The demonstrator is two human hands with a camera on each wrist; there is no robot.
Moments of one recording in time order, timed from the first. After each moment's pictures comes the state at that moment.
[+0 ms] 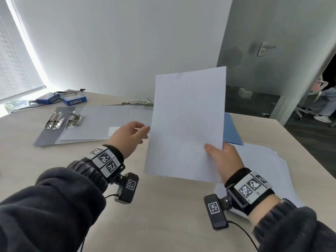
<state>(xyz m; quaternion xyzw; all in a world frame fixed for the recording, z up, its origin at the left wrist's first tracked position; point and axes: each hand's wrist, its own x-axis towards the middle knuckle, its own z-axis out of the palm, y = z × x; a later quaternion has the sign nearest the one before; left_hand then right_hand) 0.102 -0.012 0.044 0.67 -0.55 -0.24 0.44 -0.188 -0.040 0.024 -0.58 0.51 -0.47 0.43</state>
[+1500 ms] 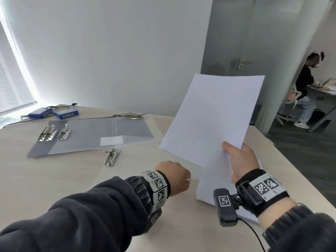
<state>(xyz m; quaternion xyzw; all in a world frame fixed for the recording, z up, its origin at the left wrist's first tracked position) -0.059 0.025 0.036 0.56 -0.83 0.00 -0.04 -0.255 -0.003 0.067 -0.42 0.53 -0.59 0.44</state>
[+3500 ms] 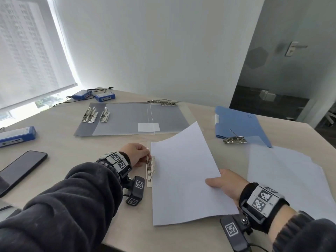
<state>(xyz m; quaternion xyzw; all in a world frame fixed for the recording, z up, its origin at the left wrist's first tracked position) 0.182 0.015 -0.025 0.71 -0.41 -0.40 0.41 -0.142 -0.010 -0.023 -0.57 0.55 -0.19 0.57</state>
